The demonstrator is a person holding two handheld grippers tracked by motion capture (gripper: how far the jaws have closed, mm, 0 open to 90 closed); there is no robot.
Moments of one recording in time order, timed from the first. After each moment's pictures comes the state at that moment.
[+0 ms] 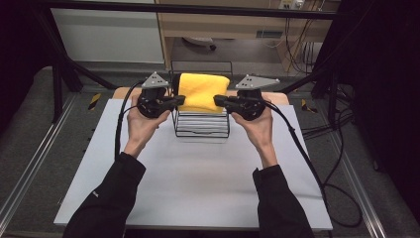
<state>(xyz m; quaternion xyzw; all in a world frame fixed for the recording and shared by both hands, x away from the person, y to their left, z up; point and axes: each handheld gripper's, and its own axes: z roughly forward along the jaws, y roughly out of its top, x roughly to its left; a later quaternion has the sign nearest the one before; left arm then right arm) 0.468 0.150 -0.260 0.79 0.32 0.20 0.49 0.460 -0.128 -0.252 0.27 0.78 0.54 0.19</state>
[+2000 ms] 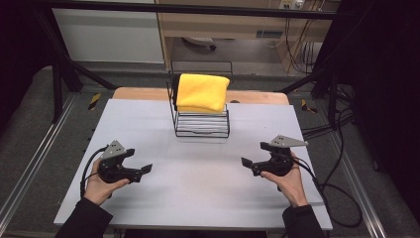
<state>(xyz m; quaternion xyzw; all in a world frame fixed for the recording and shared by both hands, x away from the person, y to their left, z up) 0.371 0.266 -0.405 0.79 0.37 0.17 0.45 0.386 -0.222 -0.386 0.39 0.76 0.50 0.15</state>
